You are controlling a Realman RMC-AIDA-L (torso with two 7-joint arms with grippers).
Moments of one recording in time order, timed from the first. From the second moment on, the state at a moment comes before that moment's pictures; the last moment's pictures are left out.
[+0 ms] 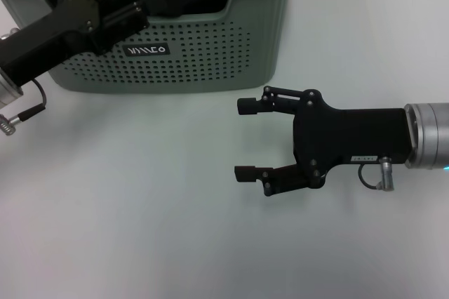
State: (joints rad) left arm -0.45 -2.06 0.74 0.57 1.43 1.63 -1.30; right arm 0.52 2.03 -1.49 -0.68 1.89 1.52 -2.12
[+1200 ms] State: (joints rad) left arm -0.38 -2.06 0.74 0.57 1.42 1.62 -1.26; right arm 0.33 2.01 -1.22 -0.78 1.92 1.52 -2.02
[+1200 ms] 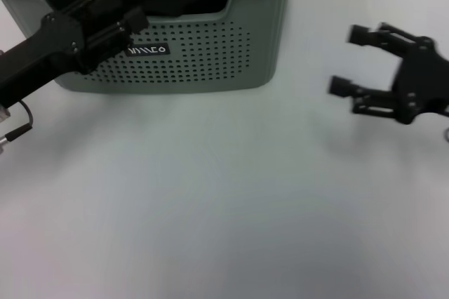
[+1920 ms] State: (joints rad) left arm -0.41 -2.08 0.74 0.49 1.22 1.52 -1.34; right arm 0.33 2.02 -1.16 -0.76 1.87 1.46 -2.02
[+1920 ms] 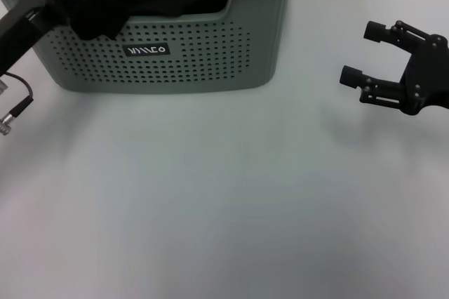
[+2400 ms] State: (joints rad) left arm -0.40 -2.08 0.74 0.56 1.21 1.52 -1.72; right arm 0.34 2.02 -1.16 -0.75 1.86 1.46 -2.03
